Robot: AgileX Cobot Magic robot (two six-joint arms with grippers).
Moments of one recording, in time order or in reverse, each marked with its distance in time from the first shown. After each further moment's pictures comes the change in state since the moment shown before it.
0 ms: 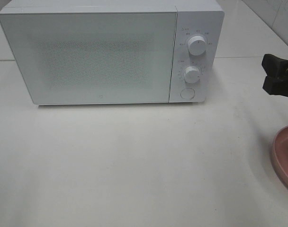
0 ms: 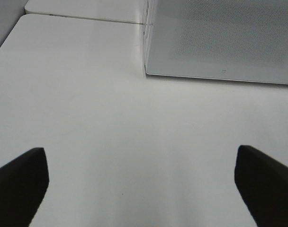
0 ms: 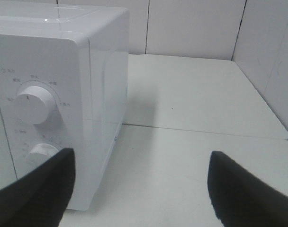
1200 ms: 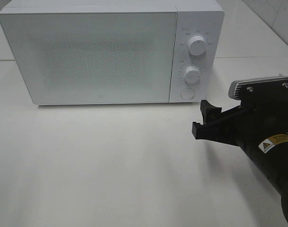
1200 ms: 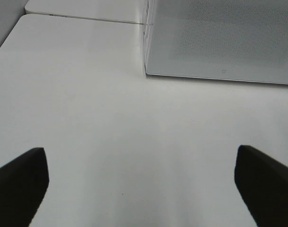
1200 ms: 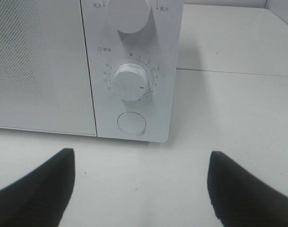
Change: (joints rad) left arm 0.000 0.000 0.000 0.000 0.000 0.000; right arm 0.707 0.390 -0.028 0.750 -0.311 -0.141
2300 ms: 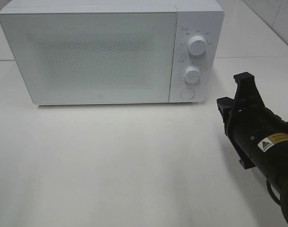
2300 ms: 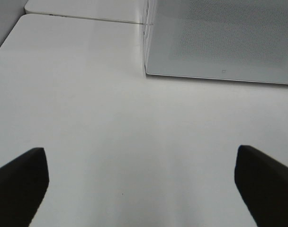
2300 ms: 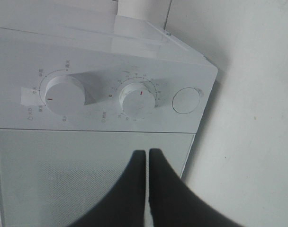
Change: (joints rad) left arm 0.000 0.000 0.000 0.000 0.000 0.000; right arm 0.001 0.000 -0.003 0.003 -0.002 1.359
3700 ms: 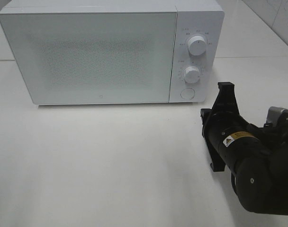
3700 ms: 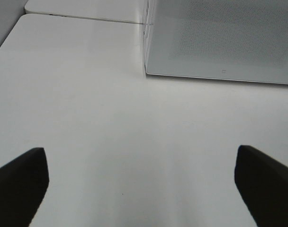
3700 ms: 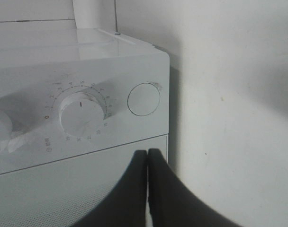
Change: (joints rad) left arm 0.000 0.000 0.000 0.000 0.000 0.000; right arm -0.041 0.229 -0.162 0.016 0.062 0.251
